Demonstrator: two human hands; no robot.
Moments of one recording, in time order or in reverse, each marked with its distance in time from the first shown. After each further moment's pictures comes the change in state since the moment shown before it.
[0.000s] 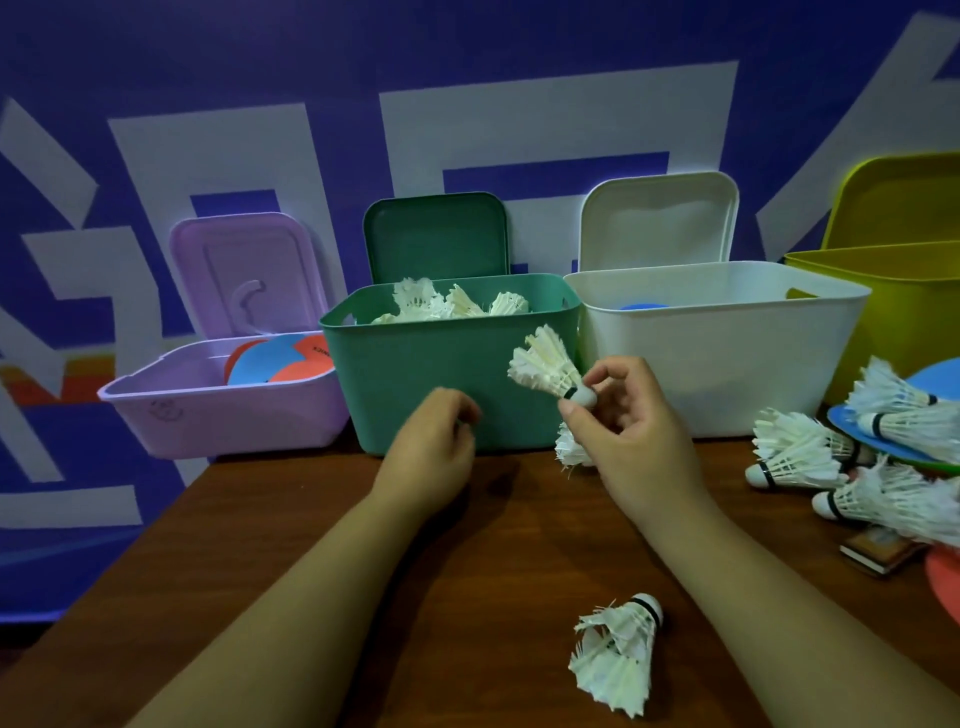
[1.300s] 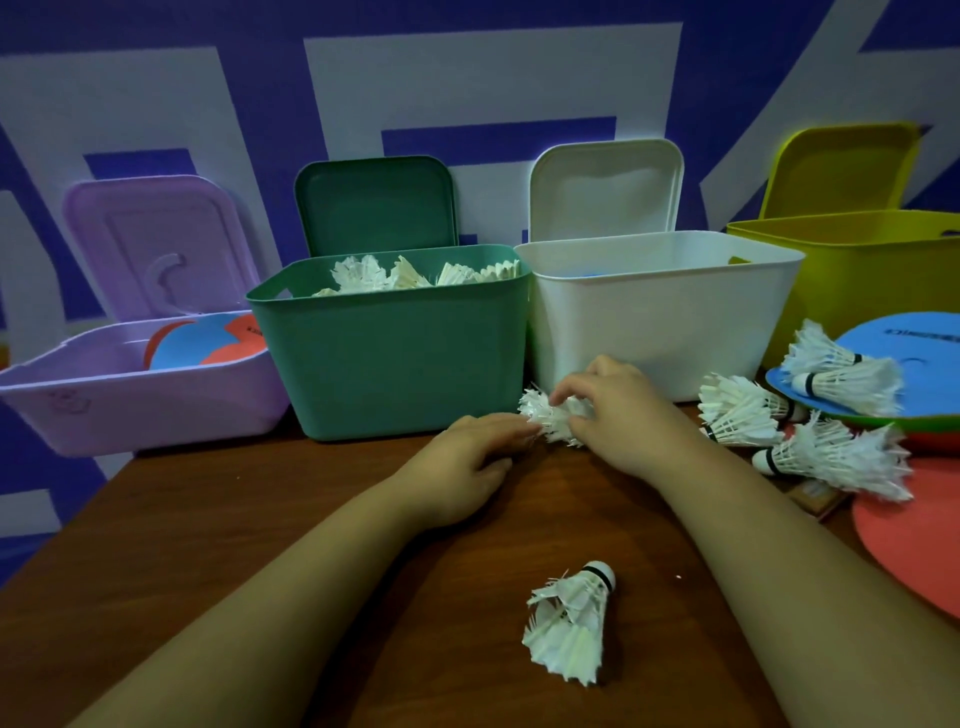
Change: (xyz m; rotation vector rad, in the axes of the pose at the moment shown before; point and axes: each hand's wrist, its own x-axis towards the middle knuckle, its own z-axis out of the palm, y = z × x) left_hand -0.007 0.041 0.046 -0.065 -0.478 0.204; right_hand 0.034 0.060 -0.046 -0.845 -0.359 0.065
